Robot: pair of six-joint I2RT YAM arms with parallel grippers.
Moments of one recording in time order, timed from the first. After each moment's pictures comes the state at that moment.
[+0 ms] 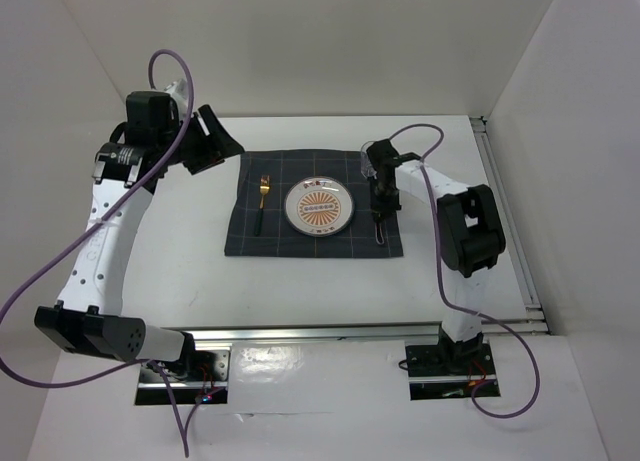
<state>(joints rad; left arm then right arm) -0.12 1.38 1.68 -0.88 0.29 -0.58 0.33 1.96 1.43 -0.72 0.08 0.36</state>
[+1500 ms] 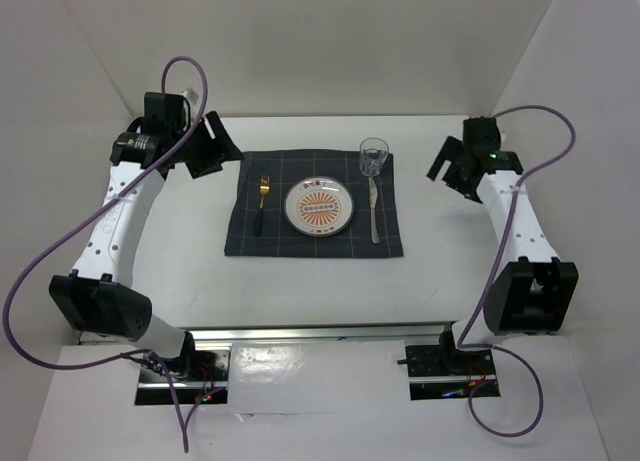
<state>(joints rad) -0.09 1.48 1.67 -0.91 0.24 -0.55 0.03 1.48 1.38 -0.77 0.17 0.45</state>
